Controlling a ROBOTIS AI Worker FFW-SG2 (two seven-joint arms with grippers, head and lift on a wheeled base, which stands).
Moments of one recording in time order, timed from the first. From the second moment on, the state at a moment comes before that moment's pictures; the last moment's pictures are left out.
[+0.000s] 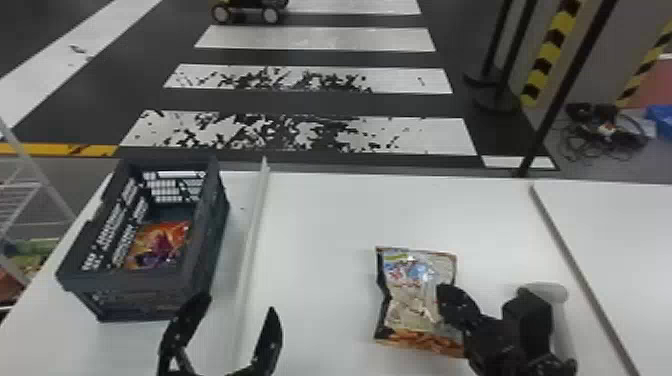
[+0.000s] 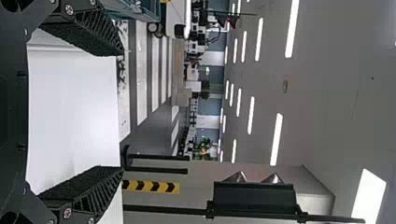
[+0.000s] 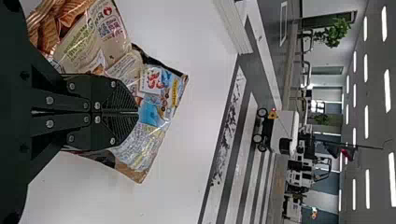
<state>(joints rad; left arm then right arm) 0.66 0.19 -0.15 -1.79 0.10 -0.55 -0.06 0.40 -0.17 0.07 -1.79 0.05 0.18 0.28</state>
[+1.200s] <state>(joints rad) 0.67 0.19 -0.15 -1.78 0.11 -0.55 -0.06 0.32 -0.17 0.09 -1.62 0.06 0.13 0.28</state>
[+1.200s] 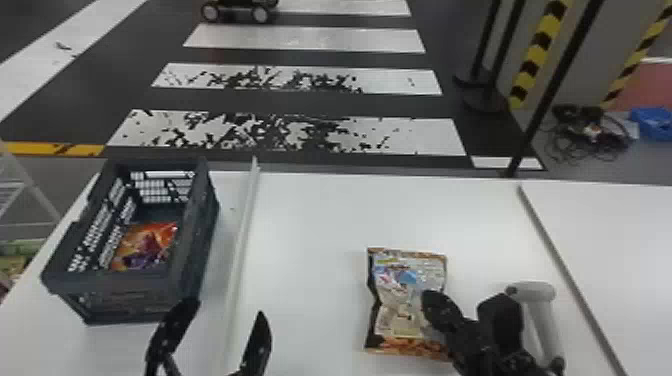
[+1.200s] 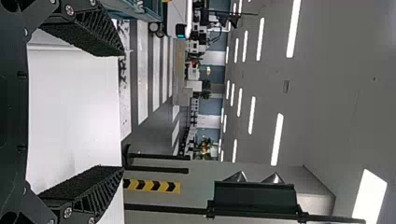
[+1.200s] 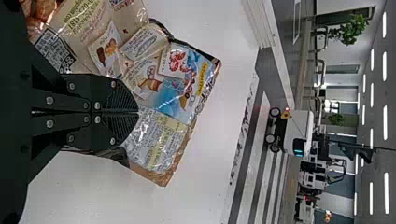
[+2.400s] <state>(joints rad) 0.66 0.18 -0.15 -1.77 0.12 -0.56 -0.07 0.51 -0.17 0.02 -1.87 0.08 0.18 0.29</state>
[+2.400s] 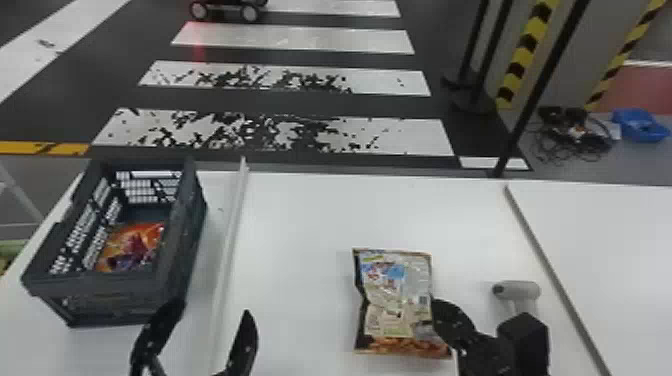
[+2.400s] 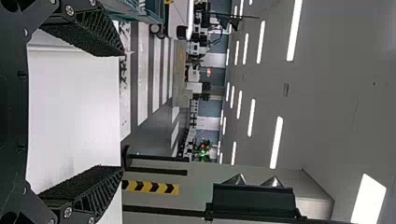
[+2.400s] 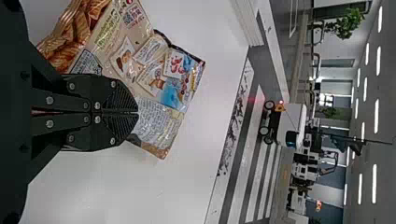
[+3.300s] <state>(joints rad) 0.66 0.19 -0.15 -1.77 0.13 -0.57 -0.07 0.46 -0.17 0.08 -1.75 0.10 0.17 0.29</state>
